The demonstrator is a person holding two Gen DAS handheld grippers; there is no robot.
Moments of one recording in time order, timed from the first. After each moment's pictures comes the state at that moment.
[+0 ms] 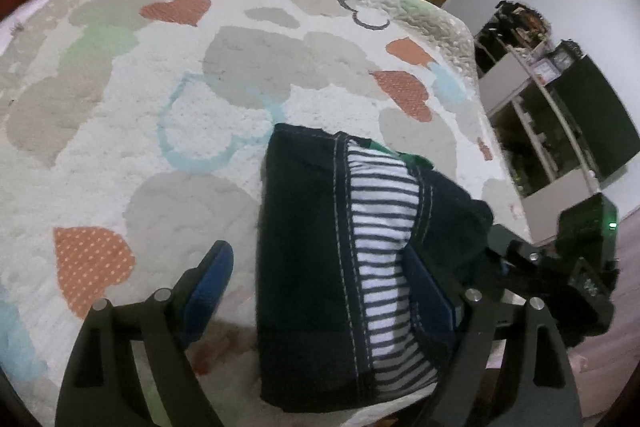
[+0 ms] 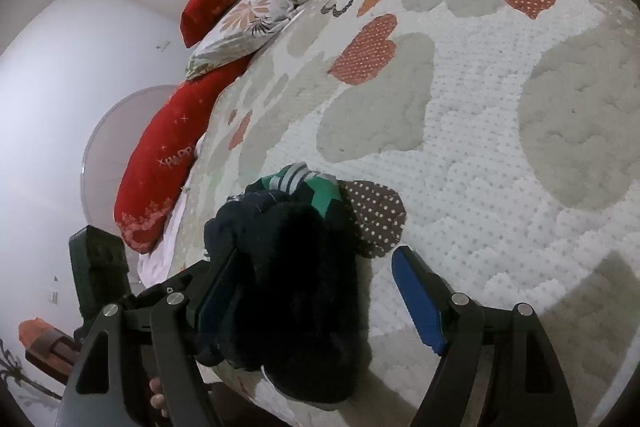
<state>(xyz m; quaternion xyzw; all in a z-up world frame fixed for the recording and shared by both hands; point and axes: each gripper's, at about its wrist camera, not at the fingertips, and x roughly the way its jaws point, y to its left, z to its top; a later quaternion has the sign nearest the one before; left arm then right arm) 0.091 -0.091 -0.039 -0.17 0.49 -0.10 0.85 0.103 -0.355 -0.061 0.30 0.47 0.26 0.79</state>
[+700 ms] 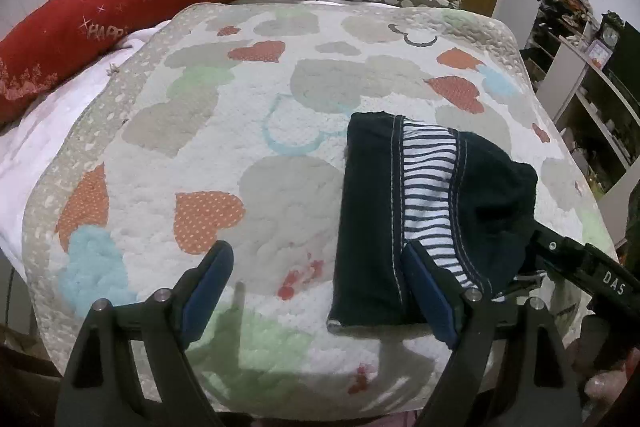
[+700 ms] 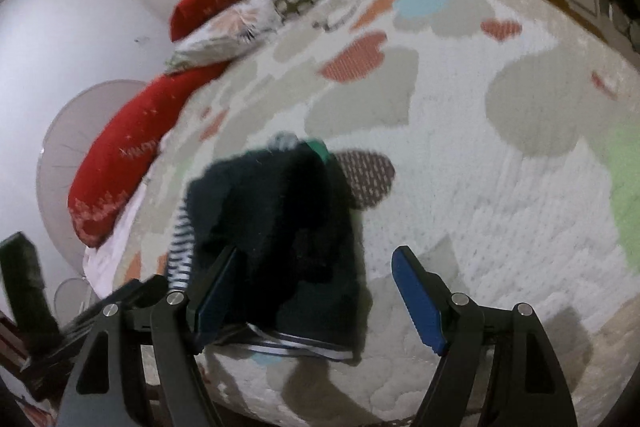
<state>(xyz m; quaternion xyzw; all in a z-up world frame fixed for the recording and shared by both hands) 0.026 -0.094 -0.020 -0.06 0.45 0.04 0.89 0.055 -0.329 -0.053 0.22 0.45 0.18 0.85</state>
